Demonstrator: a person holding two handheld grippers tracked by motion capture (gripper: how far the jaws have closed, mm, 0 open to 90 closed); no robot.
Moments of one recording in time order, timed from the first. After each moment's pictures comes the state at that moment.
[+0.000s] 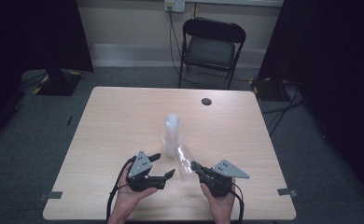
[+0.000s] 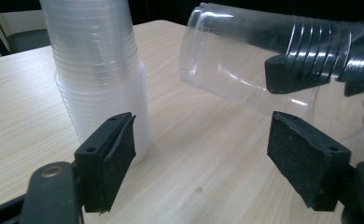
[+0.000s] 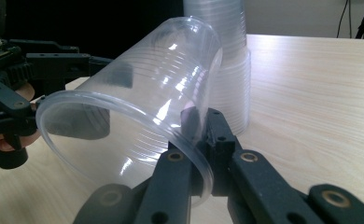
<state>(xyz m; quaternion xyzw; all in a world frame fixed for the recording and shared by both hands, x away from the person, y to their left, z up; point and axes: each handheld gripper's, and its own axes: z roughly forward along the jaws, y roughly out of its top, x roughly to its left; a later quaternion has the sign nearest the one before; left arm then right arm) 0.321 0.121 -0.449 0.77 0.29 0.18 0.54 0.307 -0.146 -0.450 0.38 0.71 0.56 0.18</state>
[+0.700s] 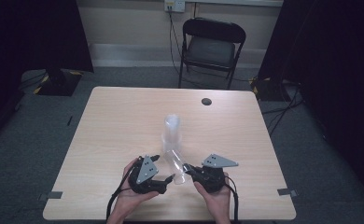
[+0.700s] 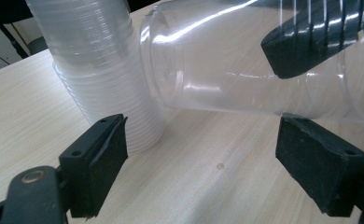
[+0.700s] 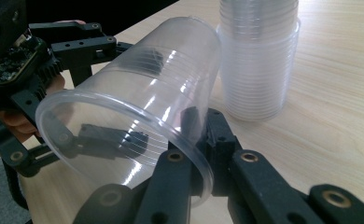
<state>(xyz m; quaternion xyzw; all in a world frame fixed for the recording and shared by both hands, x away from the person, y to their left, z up) 0.319 0.113 -0.461 0.80 0.26 0.24 0.48 0.321 -0.127 -0.439 0.37 0.77 0.51 0.11</state>
